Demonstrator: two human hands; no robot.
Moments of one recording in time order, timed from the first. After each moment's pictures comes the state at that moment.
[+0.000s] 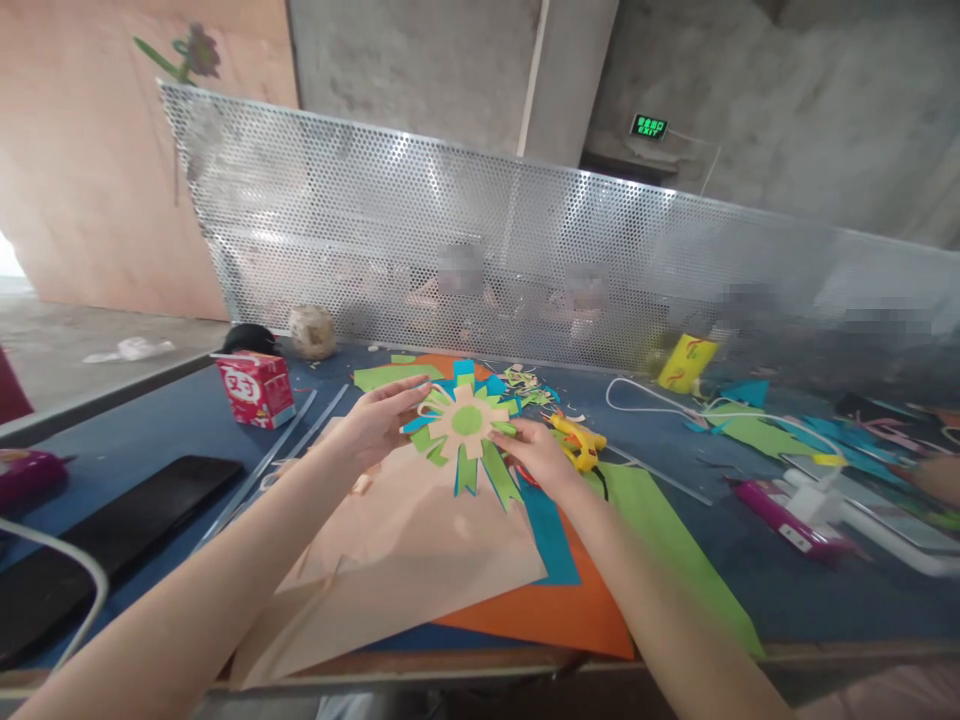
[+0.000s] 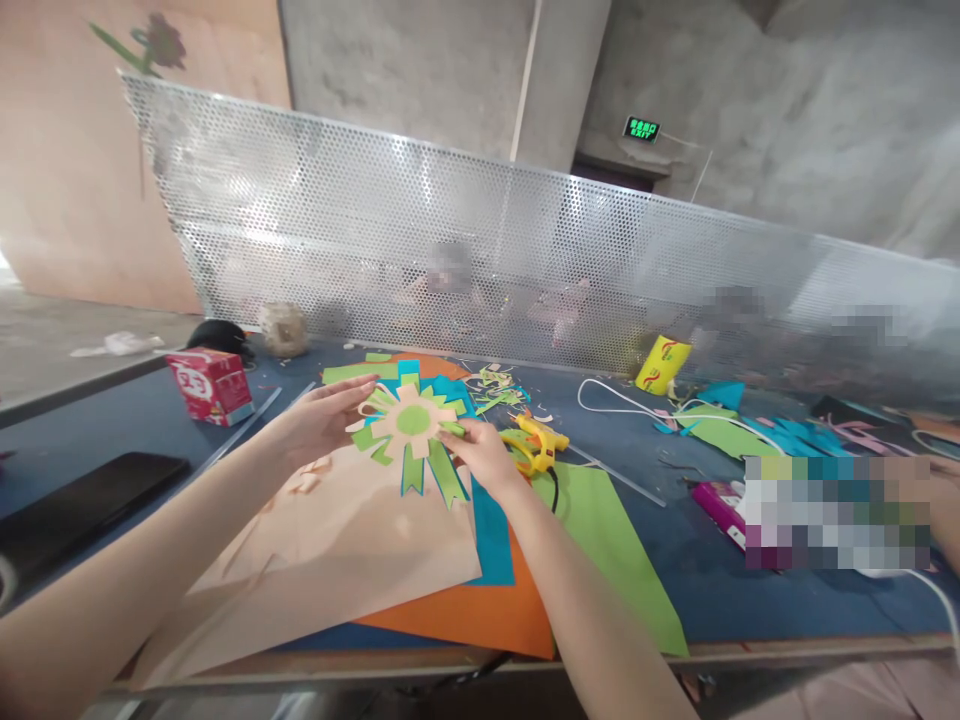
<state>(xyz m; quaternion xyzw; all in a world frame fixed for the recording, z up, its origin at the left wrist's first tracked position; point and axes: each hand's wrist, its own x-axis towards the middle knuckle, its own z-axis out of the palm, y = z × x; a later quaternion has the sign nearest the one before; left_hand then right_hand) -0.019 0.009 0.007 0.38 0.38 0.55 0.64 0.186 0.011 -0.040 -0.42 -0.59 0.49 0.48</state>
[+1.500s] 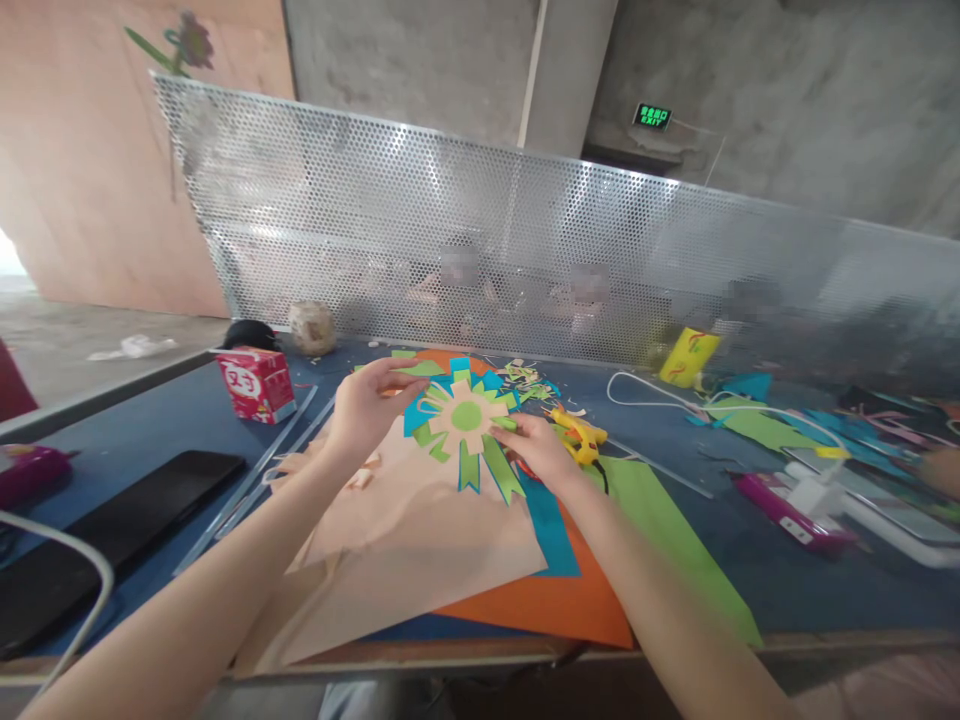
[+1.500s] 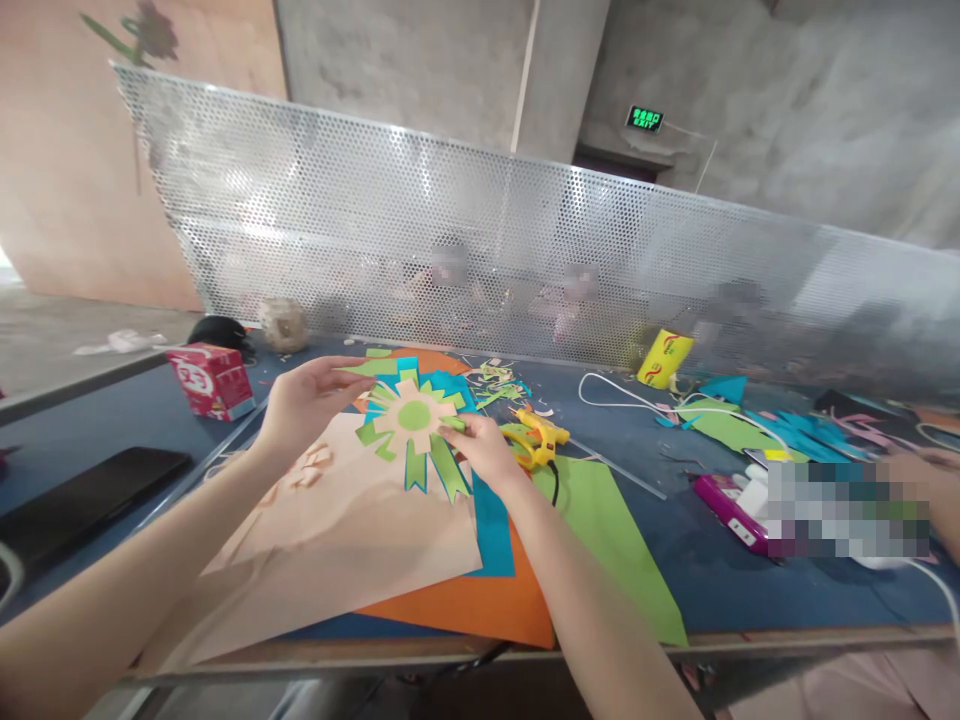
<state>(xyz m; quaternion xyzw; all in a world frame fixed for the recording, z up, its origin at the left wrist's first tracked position) -0.024 0.009 0.001 0.65 0.47 0.57 0.19 0.188 0.011 -0.040 -0.44 -0.62 0.47 0.46</state>
